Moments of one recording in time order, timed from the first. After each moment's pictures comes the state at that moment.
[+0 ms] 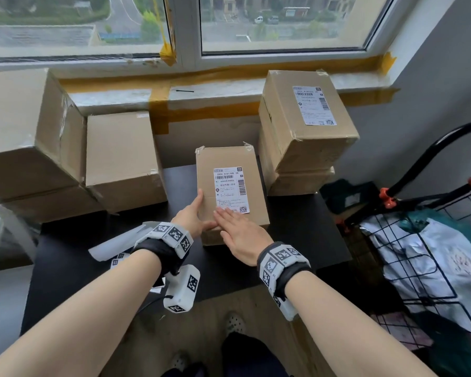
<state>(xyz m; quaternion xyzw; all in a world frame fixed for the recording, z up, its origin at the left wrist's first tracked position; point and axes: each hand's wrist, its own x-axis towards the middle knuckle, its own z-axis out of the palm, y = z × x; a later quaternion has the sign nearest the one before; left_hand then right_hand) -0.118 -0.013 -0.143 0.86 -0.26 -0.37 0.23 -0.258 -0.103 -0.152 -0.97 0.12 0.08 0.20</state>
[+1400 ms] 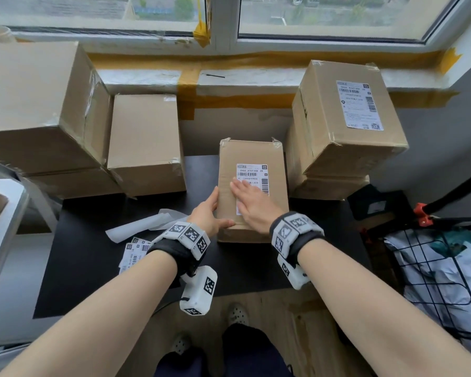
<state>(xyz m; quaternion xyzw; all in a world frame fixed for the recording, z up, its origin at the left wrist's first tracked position) -0.112 -0.012 -0.163 0.82 -0.20 -0.40 0.35 -0.196 -0.147 -0.148 -0.96 0.11 0.14 0.22</state>
